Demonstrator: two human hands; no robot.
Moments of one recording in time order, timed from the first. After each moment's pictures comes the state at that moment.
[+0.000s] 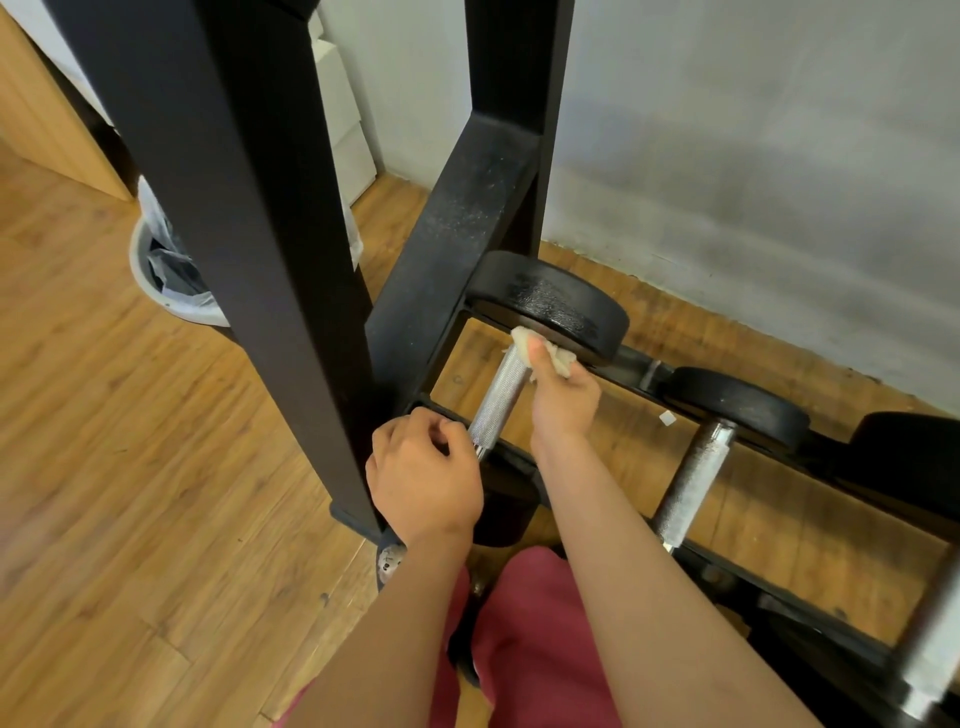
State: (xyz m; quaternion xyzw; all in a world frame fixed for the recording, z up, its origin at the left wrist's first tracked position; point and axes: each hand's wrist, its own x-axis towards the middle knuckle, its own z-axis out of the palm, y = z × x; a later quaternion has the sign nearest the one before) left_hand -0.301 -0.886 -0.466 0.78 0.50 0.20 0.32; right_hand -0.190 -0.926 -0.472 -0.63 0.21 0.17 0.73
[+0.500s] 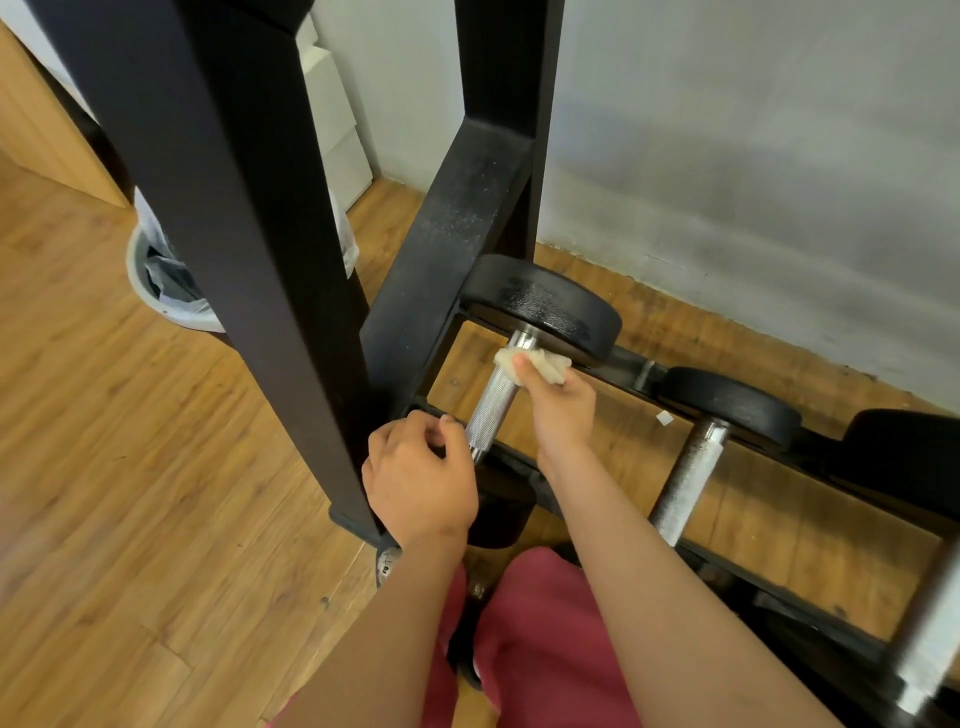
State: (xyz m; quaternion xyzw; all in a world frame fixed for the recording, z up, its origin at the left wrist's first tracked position) left_hand -0.301 -0.886 -0.463 0.78 0.49 0.20 0.33; right_hand -0.192 -0.939 -0.474 -0.66 0.16 0.20 0.70
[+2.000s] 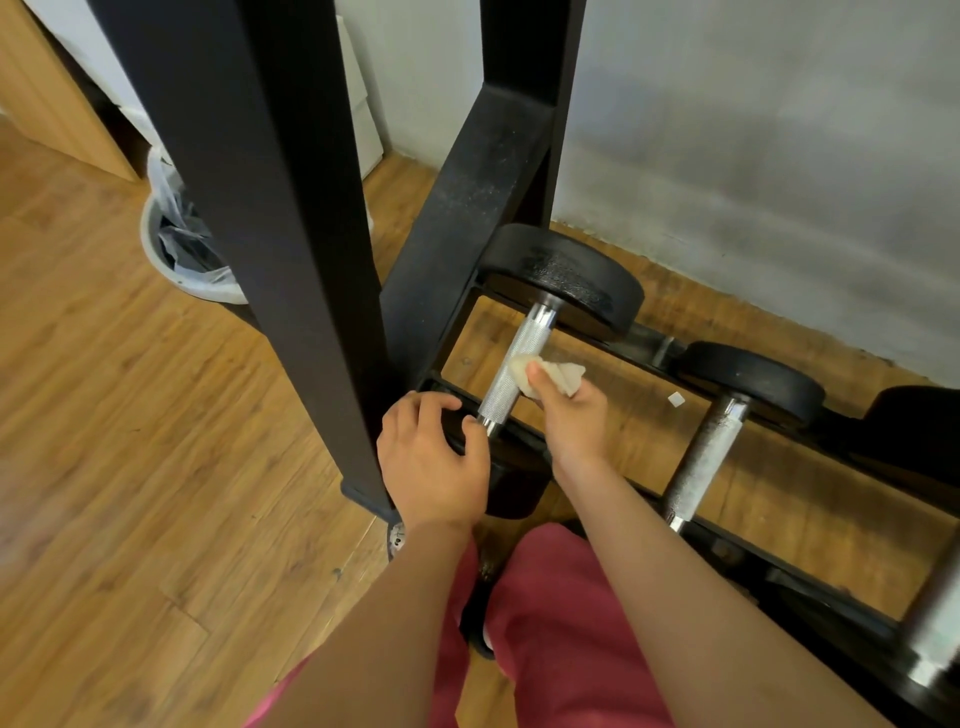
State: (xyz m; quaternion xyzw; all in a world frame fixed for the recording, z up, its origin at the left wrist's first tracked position) left_hand -0.322 -0.880 -0.489 0.84 0.41 0.21 0.30; right_hand -0.218 -0.954 -0.490 -0.67 0.12 0.23 0.70
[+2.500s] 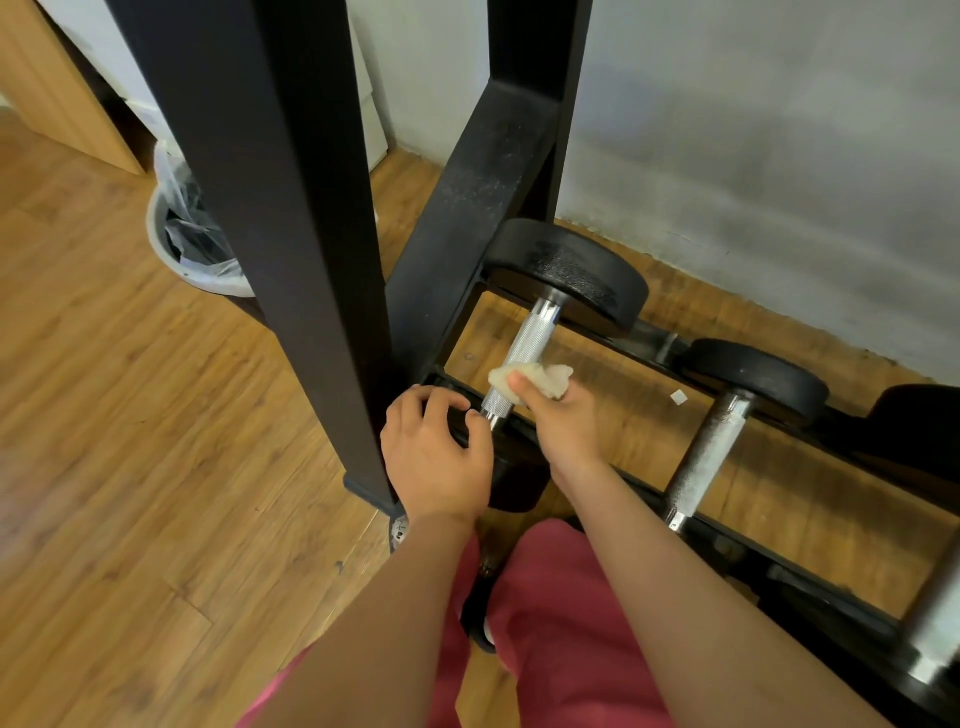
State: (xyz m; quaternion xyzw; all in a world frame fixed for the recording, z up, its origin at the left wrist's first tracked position) left_hand -0.321 -0.879 -0.493 0.84 0.41 0.20 0.30; right_hand -0.225 -0.954 -0.496 -0.71 0.05 0.27 0.65
